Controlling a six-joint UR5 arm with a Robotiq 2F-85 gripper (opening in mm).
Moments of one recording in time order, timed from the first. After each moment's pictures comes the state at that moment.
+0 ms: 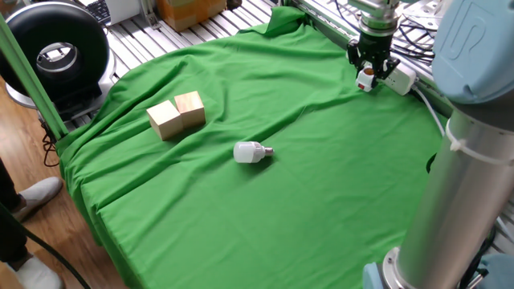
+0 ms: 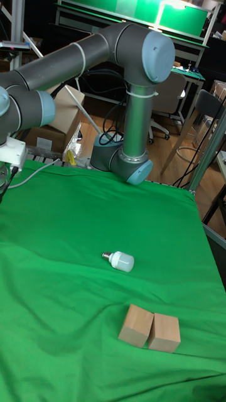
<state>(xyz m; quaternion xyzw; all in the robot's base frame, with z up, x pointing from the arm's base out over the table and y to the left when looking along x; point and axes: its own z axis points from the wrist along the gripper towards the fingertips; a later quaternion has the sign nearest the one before) 0.493 -0.310 0.023 0.73 -0.68 -0.01 0.05</state>
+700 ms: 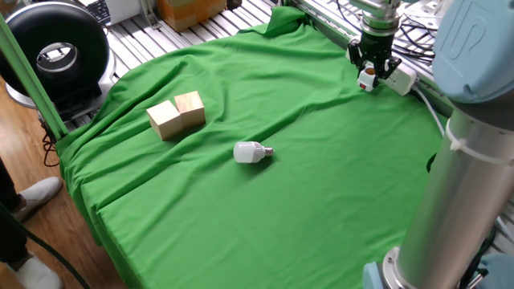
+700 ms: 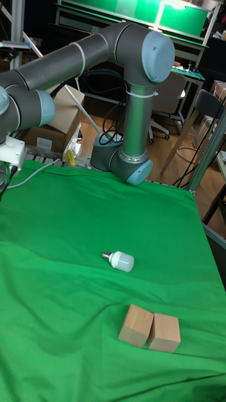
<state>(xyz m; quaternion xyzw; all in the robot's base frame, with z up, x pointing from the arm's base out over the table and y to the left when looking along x) 0.492 -0.313 0.024 0.74 -0.68 0.00 0.05</state>
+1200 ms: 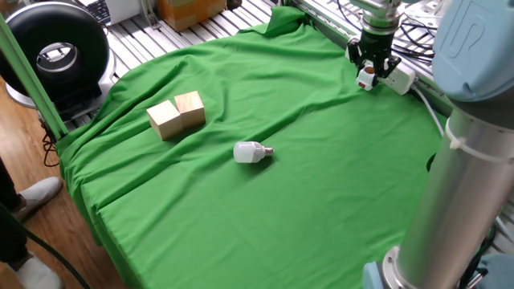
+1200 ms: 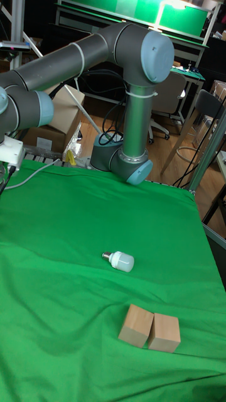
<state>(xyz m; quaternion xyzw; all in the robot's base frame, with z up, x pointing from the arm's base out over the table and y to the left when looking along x) 0.497 -0.321 0.024 0.74 -0.67 0.01 0.06</state>
